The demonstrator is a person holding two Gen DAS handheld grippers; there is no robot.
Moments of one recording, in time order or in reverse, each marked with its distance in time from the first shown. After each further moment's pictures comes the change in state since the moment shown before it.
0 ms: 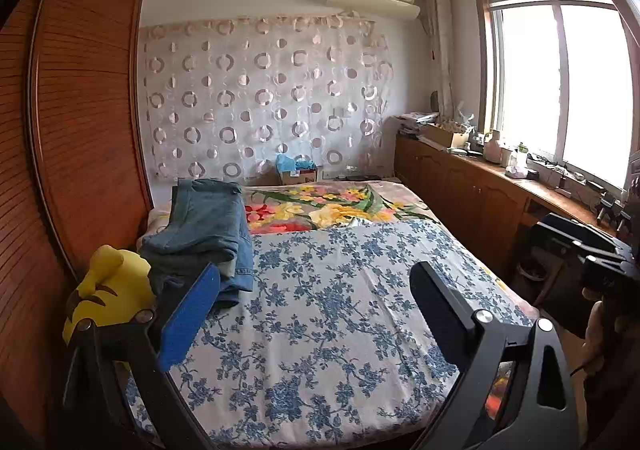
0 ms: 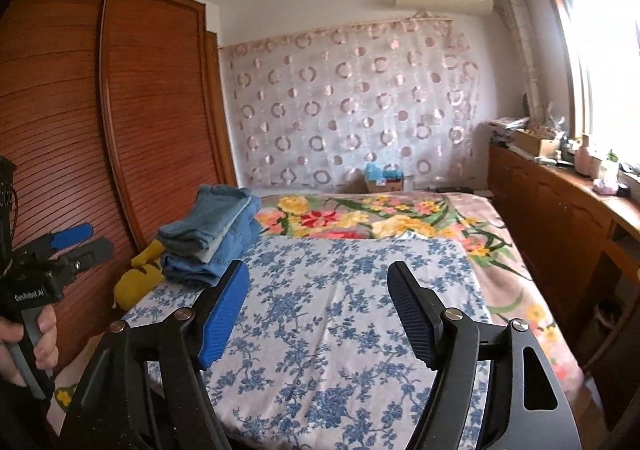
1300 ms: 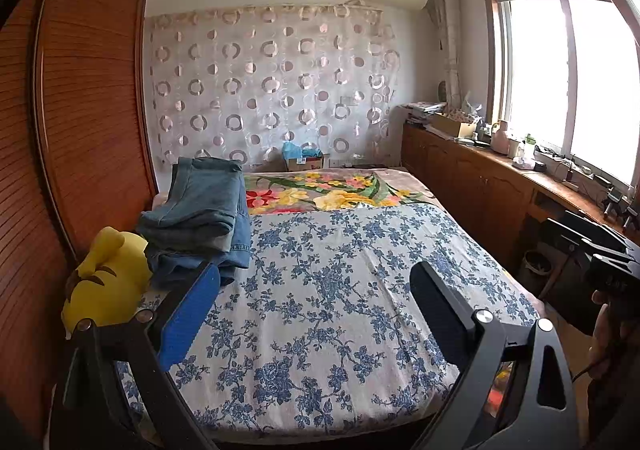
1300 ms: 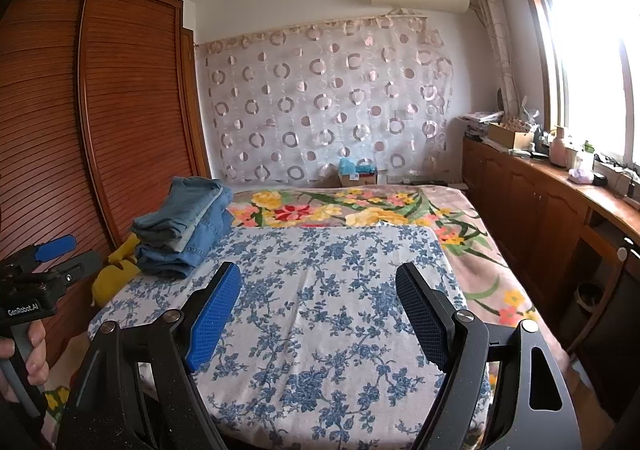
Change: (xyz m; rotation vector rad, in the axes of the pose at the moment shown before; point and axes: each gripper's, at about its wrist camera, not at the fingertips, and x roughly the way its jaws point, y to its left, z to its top) left arm 0.008 -0.015 -0.021 -0.007 0.032 0.030; right arm -0.003 0.001 -0.016 0.011 0.013 -0.078
